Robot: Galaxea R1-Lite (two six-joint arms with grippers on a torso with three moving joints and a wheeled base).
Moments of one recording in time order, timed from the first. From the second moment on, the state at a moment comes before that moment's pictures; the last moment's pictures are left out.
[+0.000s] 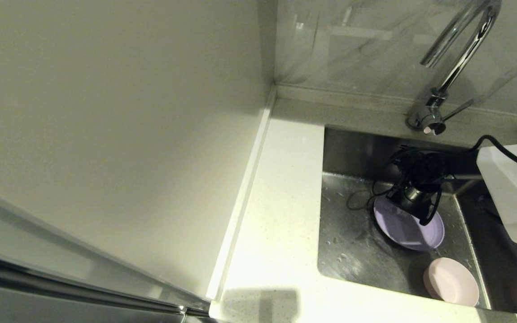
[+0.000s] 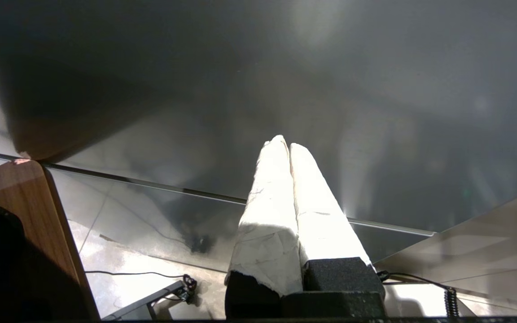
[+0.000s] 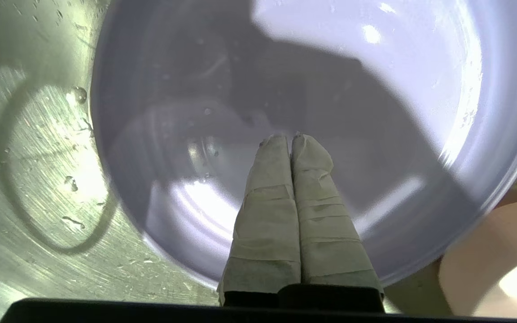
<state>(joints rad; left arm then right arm) 0.00 0.00 0.00 -0.01 0.00 0.00 -0.03 2.48 -1.96 0.55 -0.27 0.79</state>
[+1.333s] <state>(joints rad) 0.00 0.00 0.00 -0.01 0.00 0.00 0.23 2.44 -1.98 0.46 -0.45 0.30</state>
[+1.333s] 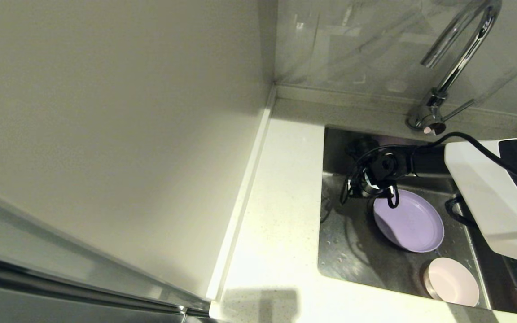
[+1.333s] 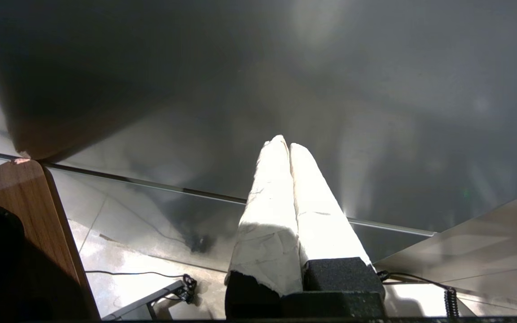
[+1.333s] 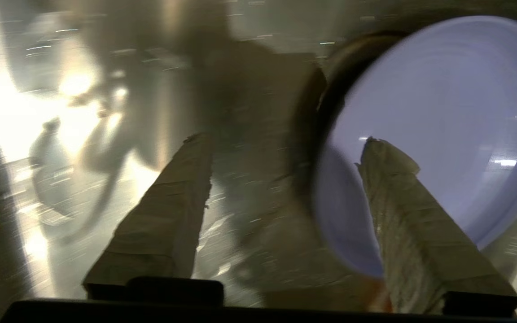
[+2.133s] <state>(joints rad) 0.00 0.00 0.00 -0.01 0.00 0.00 0.17 2.49 -1.96 0.47 -0.50 0.27</state>
